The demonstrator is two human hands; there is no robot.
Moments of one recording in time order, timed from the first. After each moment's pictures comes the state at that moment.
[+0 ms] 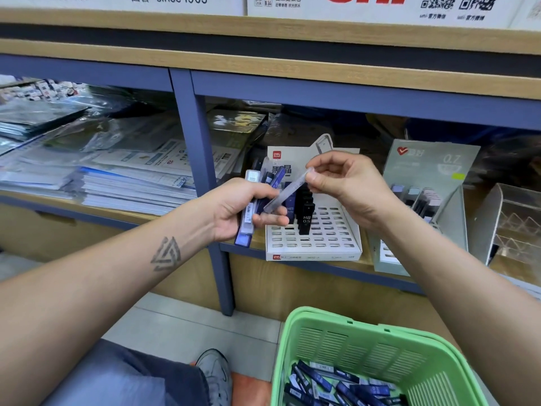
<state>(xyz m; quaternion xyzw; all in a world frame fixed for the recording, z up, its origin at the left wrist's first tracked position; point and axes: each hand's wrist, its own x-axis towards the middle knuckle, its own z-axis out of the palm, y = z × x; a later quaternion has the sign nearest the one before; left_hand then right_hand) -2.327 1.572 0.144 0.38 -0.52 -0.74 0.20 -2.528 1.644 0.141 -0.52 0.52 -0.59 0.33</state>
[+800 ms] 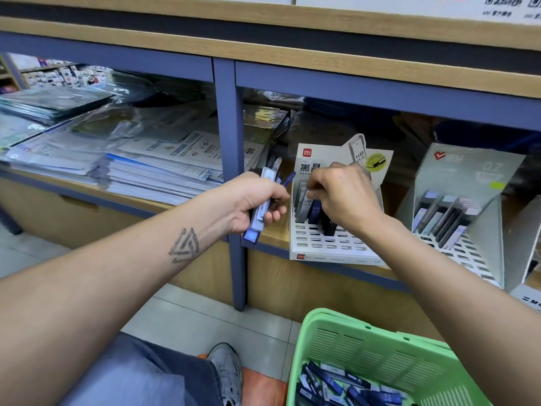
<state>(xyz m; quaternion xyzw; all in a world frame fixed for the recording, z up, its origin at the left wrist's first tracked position) -2.306 1.552 0.140 0.47 -0.55 -0.66 0.21 -2.484 1.606 0.124 -0.67 0.70 -0.20 -0.14</state>
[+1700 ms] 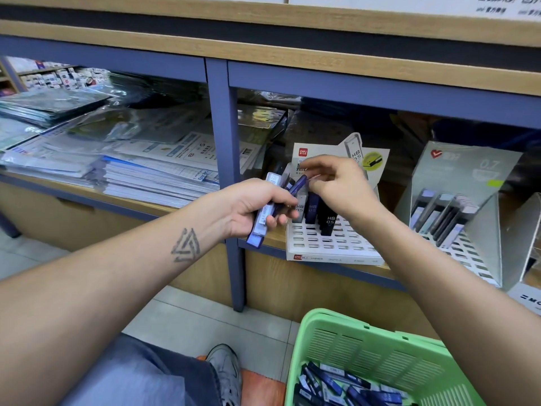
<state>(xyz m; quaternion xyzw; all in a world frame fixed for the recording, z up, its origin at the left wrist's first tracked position) -2.311 1.549 0.132 0.39 -0.52 -0.75 0.15 -2.479 1.609 0.131 -0.57 0.67 -0.45 0.15</state>
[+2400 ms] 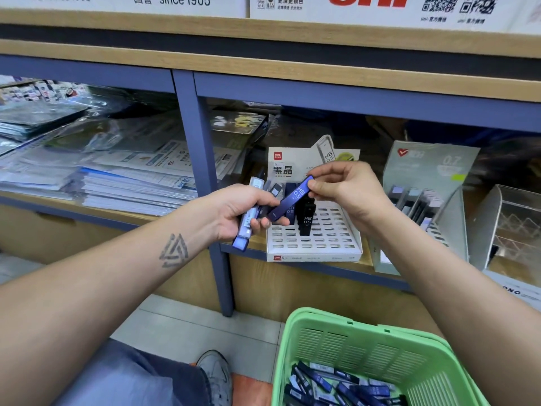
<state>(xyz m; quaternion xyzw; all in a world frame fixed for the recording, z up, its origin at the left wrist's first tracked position) -2.330 1.556 0.132 0.42 -0.52 -0.73 0.15 -2.522 1.639 0.136 -0.46 0.60 -0.58 0.31</state>
